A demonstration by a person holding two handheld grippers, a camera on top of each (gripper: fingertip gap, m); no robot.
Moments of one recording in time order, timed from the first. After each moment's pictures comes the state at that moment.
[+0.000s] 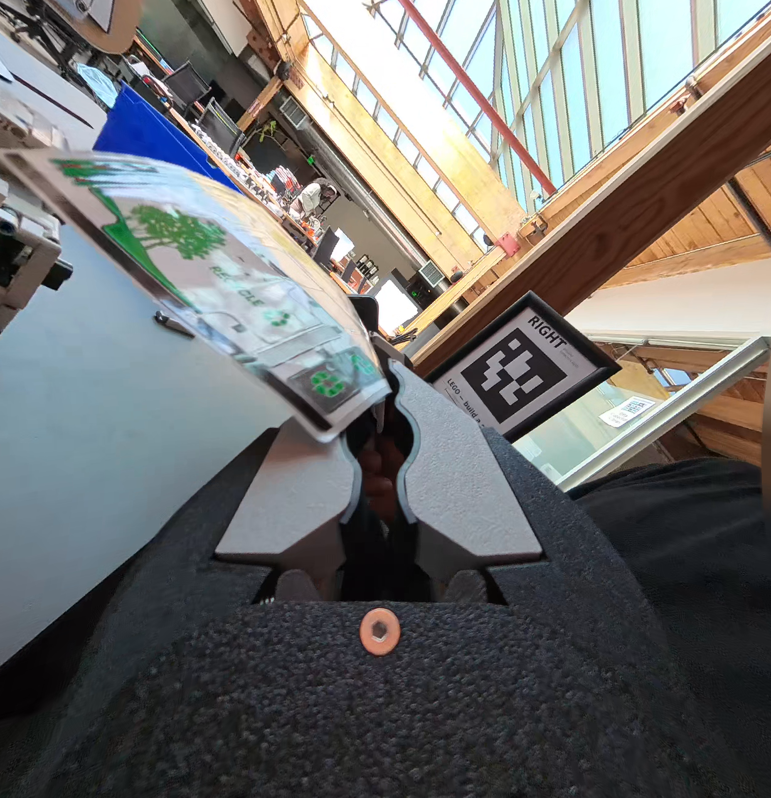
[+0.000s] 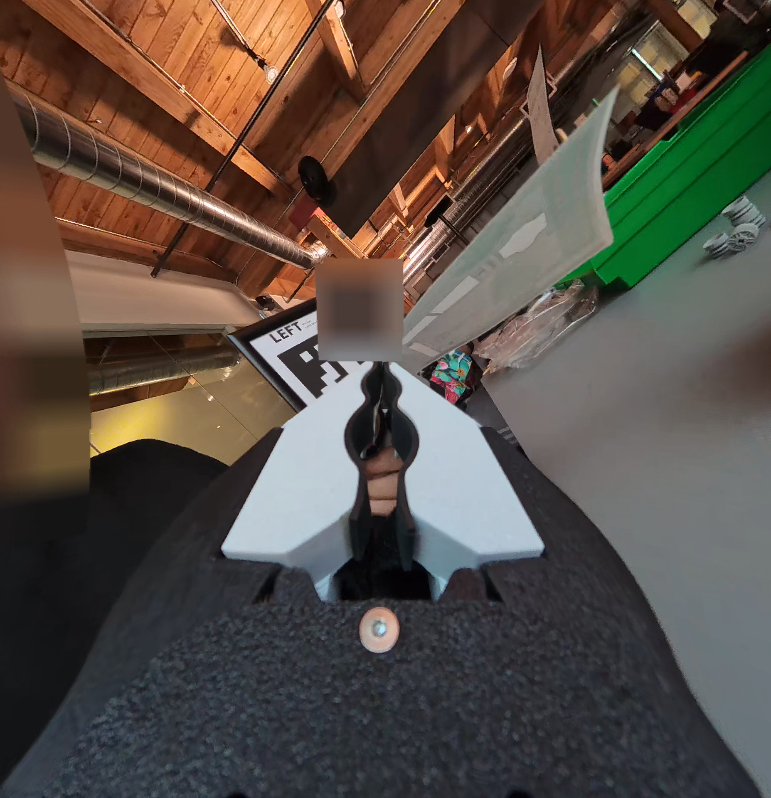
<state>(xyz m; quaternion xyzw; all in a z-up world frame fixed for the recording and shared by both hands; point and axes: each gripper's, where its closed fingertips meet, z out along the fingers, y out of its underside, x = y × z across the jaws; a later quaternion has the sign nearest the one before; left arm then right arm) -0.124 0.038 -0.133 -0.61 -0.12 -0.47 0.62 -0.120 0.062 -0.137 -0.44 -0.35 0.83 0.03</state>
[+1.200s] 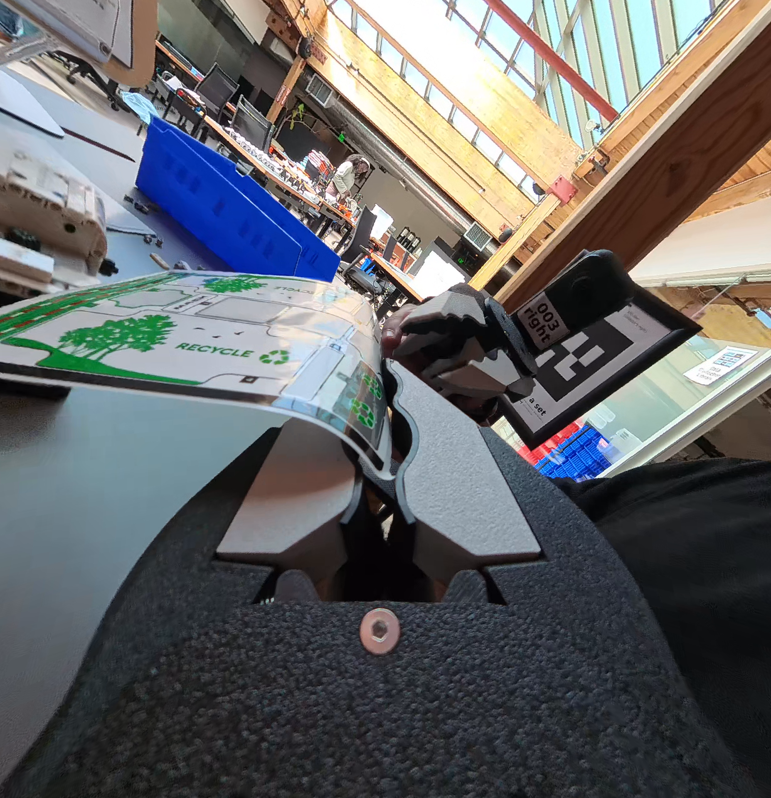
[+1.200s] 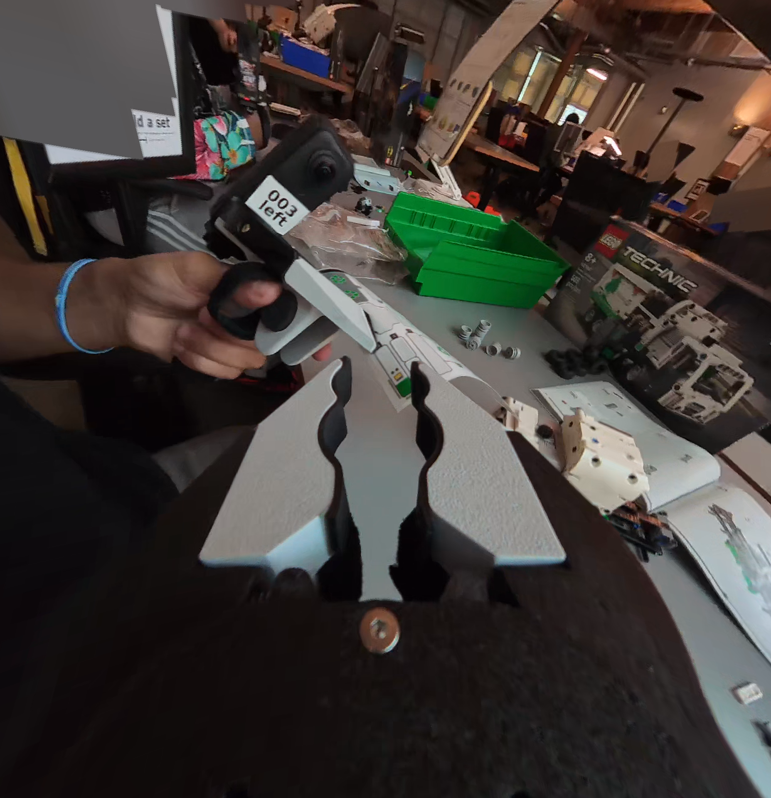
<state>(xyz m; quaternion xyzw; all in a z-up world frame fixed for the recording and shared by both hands) -0.127 0.051 -0.134 -0.66 -0.08 -0.40 0.63 -0.113 0.058 -0.122 -0.32 -0.70 0.48 0.42</state>
